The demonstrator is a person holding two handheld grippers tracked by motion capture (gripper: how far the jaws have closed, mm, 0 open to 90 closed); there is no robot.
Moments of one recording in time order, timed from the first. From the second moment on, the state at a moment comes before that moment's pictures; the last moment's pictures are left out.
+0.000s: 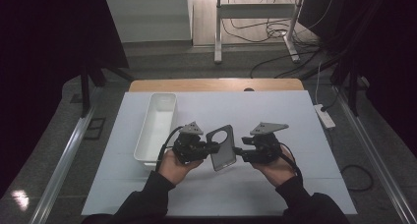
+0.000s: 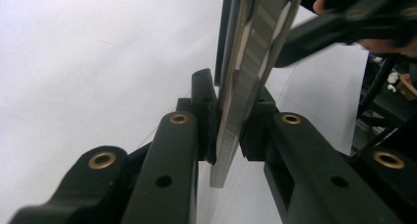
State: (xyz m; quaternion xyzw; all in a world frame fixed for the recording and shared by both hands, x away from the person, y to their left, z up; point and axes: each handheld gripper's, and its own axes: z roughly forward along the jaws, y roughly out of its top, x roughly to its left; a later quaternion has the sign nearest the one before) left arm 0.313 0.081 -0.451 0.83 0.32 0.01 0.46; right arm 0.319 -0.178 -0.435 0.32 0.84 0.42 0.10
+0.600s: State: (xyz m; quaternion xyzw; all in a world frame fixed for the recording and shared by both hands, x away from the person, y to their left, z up) left arm 0.310 0.083 -0.445 0.84 0.30 0.01 0.45; right arm 0.319 -0.178 -0.435 0.30 0.85 0.42 0.09
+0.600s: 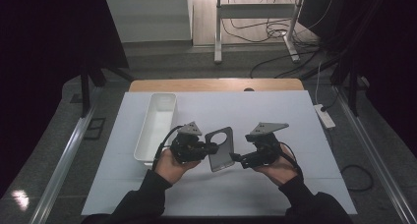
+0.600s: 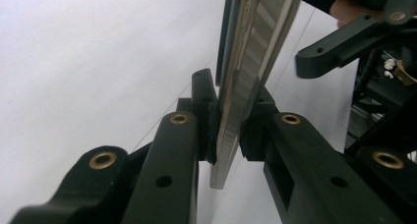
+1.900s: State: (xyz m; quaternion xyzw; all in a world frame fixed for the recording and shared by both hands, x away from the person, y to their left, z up) left arm 0.314 0.090 -0.442 0.82 0.32 0.11 0.46; right arm 0.305 -0.177 -0.424 0.29 0.84 0.43 0.14
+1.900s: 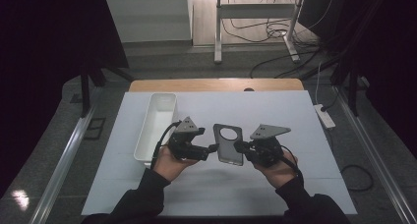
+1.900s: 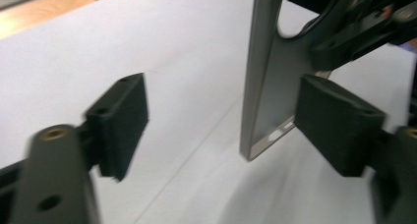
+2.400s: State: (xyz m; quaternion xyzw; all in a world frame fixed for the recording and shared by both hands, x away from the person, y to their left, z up) left arm 0.315 0.090 -0.444 0.82 0.33 0.11 0.46; right arm 0.300 -0.175 -0.426 0.33 0.82 0.43 0.16
